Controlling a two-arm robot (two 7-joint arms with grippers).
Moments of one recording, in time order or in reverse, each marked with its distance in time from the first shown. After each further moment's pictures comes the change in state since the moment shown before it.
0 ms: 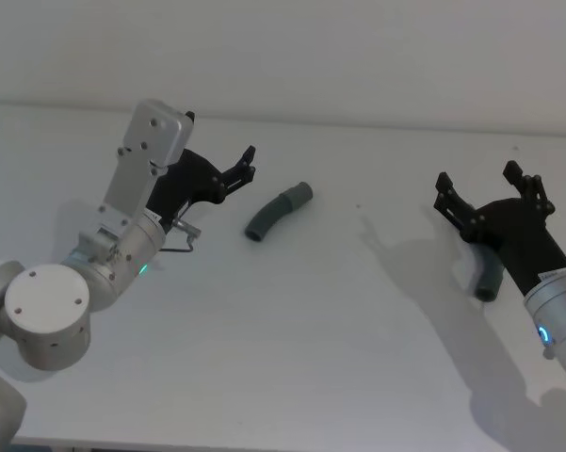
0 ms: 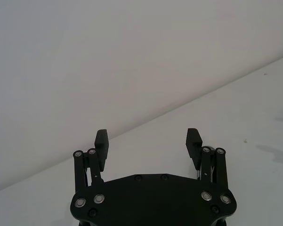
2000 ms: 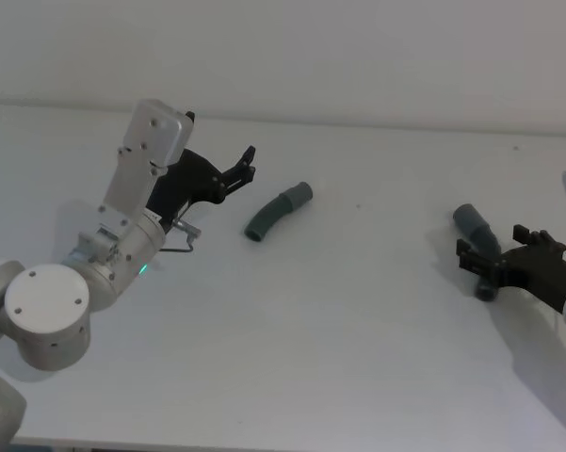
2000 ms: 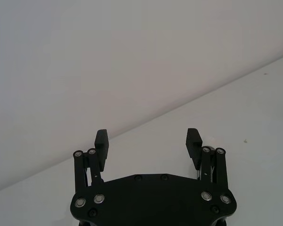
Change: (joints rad) left arm 0.000 0.000 0.000 0.000 0.000 0.000 0.000; right arm 0.095 0.134 0.042 0.075 0.070 0.442 0.163
